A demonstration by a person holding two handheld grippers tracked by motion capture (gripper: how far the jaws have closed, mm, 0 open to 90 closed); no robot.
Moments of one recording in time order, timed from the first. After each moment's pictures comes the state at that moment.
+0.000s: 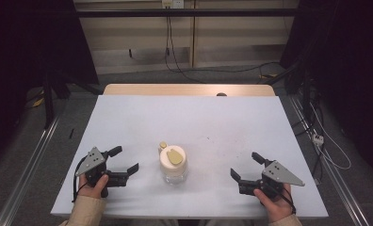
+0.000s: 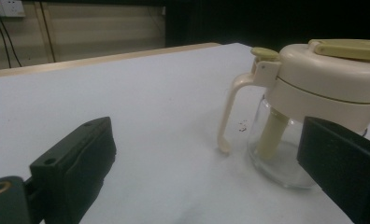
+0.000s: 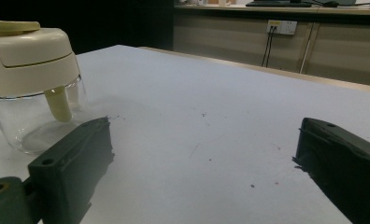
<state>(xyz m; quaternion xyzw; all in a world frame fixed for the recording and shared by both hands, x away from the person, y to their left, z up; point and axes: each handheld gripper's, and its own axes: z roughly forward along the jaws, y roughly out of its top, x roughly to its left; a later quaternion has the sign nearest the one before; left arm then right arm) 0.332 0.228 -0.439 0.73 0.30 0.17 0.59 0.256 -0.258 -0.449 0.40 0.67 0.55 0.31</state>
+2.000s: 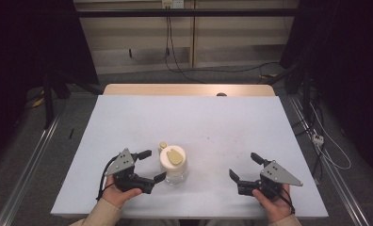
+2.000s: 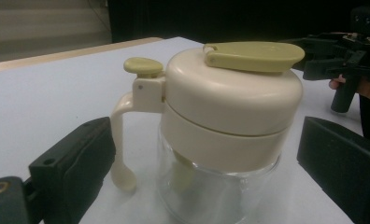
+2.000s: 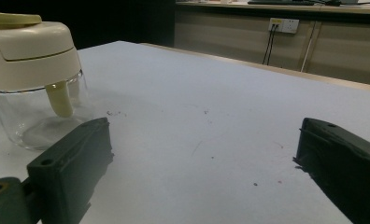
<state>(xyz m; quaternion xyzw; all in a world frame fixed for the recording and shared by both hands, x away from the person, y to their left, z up) 0.323 0.156 -0.434 0.76 0.24 0.10 0.60 0.256 -0.255 -0.449 0.40 0.67 0.54 0.31</state>
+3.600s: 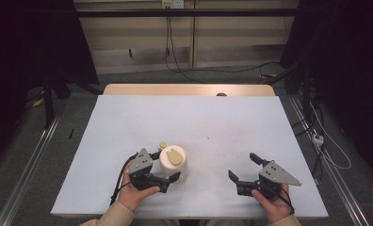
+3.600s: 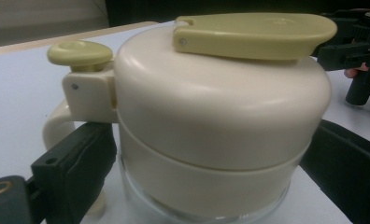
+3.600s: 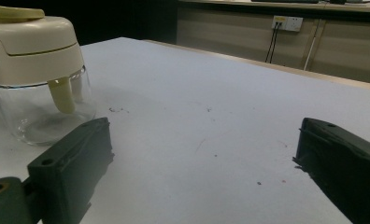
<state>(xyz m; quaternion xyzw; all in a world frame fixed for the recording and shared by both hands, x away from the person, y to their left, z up) 0.326 0.116 -0.444 0.78 0.24 0.10 0.57 0.257 -0.253 -0.450 0.39 0.68 0.54 0.31</state>
